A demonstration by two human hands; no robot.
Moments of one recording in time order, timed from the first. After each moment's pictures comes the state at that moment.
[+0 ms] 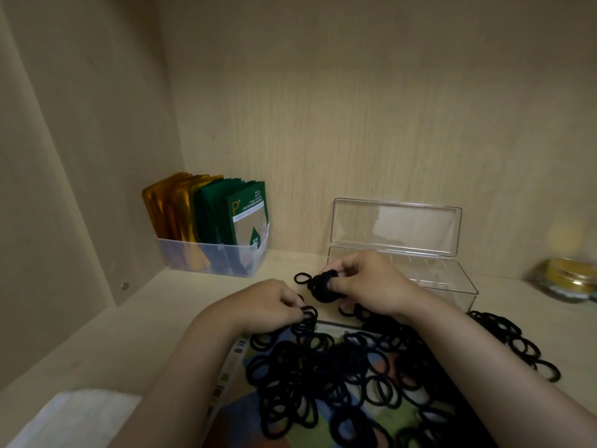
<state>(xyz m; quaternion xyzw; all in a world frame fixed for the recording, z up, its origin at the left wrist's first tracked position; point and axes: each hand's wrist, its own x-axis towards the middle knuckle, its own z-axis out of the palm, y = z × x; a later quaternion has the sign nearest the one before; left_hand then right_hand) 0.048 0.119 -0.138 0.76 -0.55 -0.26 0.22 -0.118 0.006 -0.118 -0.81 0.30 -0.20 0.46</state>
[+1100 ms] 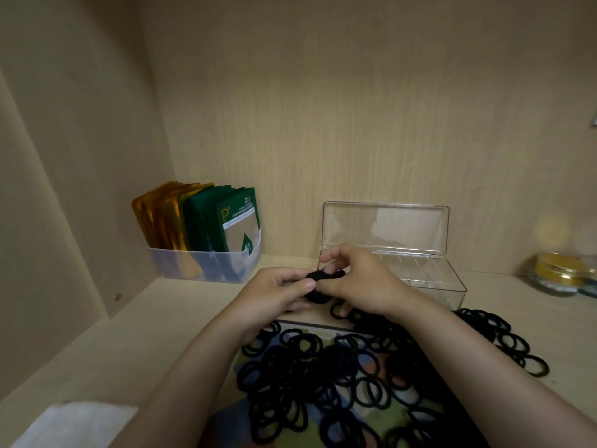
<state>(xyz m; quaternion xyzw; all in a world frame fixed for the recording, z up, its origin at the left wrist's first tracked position) 0.026 0.104 -0.145 0.58 -0.45 -0.39 0.55 -0.122 0.002 -0.117 -0.80 0.31 -0.23 0.47</state>
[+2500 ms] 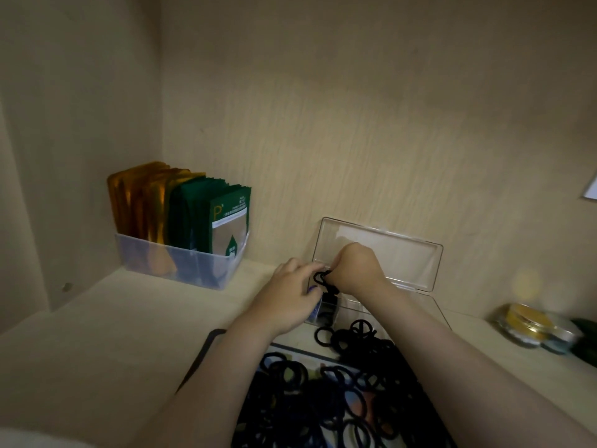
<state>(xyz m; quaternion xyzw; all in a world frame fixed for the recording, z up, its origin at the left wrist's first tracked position) 0.041 0.024 -0.173 0.68 -0.59 -0.11 0.42 -0.063 -0.076 -0.109 -0.86 0.49 -0.14 0.07</state>
